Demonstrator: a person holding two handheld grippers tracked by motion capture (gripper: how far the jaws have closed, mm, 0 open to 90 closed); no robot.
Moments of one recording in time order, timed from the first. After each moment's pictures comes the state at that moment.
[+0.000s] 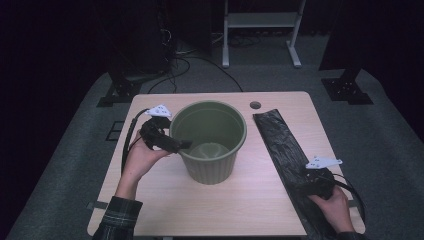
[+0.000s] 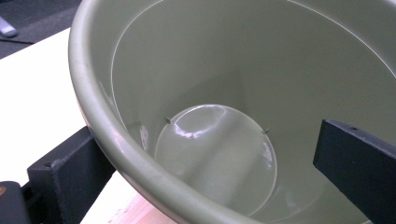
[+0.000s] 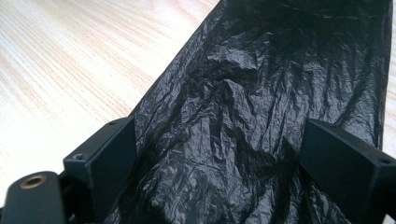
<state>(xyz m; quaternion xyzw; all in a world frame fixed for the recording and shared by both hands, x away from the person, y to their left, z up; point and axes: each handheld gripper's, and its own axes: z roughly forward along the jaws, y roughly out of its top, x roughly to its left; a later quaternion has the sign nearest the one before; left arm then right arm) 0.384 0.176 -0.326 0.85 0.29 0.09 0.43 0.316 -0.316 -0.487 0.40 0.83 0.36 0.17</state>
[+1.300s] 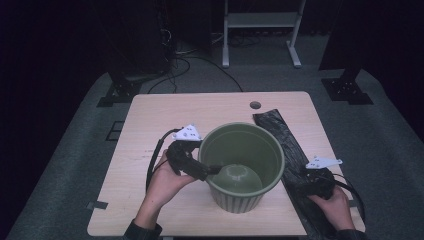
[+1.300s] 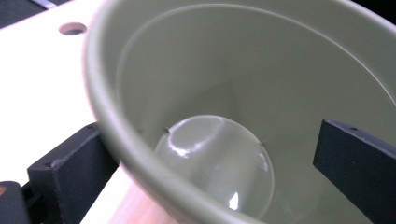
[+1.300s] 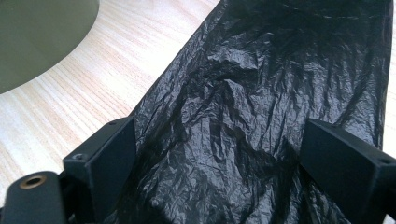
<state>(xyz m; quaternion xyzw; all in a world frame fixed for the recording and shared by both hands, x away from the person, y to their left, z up) 0.325 0.112 -0.326 0.85 0.24 0.06 0.47 0.316 -0.316 -0.487 0.40 0.83 0.36 0.17</state>
